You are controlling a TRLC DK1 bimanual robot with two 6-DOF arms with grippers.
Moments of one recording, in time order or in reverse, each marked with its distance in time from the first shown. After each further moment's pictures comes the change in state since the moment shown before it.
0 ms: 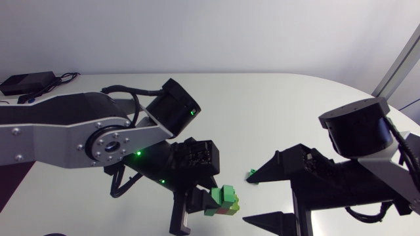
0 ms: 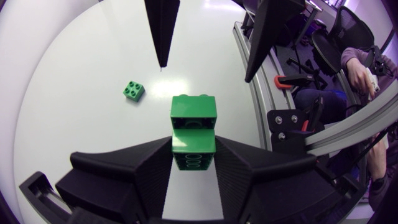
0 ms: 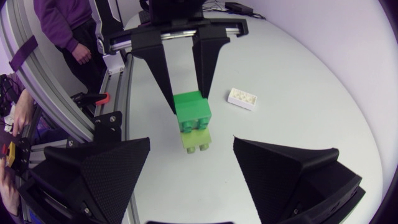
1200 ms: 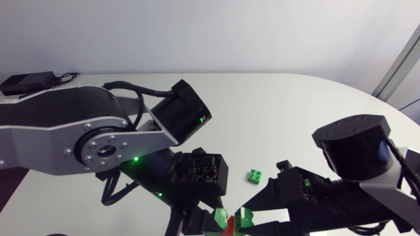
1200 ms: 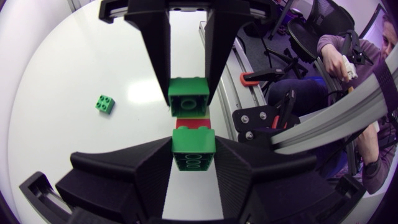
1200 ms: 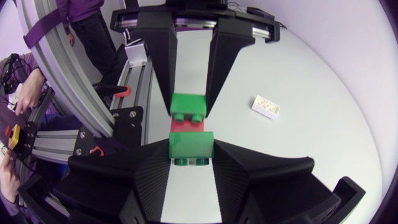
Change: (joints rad) left arm -0.071 -0.026 0.050 -0.145 0.061 0.053; right arm 0.135 -0.054 -0.053 0.013 0.019 0.008
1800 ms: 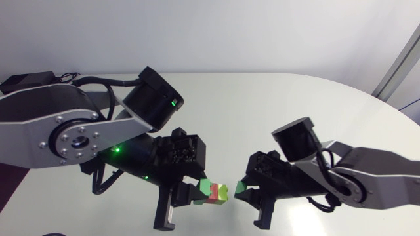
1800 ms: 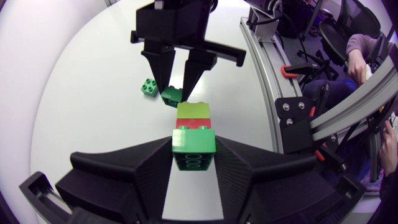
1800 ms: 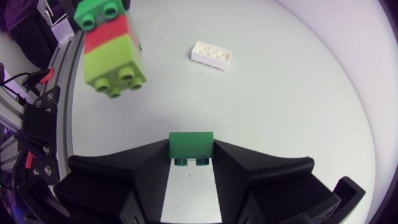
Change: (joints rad) left arm 0.108 -0.071 -0.071 0.111 -0.133 0.023; right arm -0.123 0.444 -0.004 0.324 0.233 -0.012
